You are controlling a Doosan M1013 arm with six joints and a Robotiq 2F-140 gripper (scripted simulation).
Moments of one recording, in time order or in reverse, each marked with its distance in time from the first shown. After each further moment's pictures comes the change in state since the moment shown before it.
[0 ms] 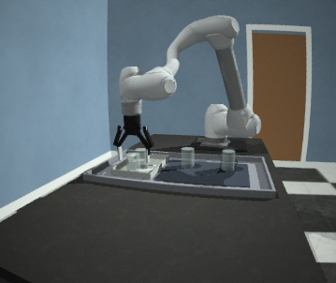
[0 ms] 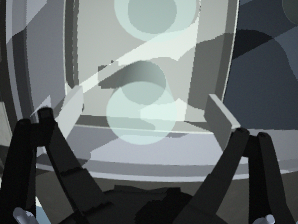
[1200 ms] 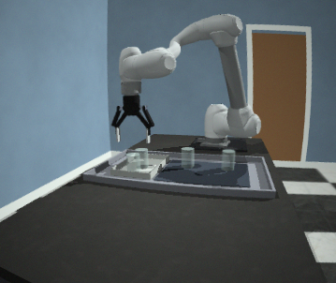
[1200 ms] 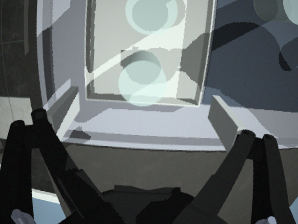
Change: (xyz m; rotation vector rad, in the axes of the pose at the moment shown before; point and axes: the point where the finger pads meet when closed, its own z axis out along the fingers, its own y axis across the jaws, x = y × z) arm 0.000 0.000 -0.088 0.000 0.000 0.000
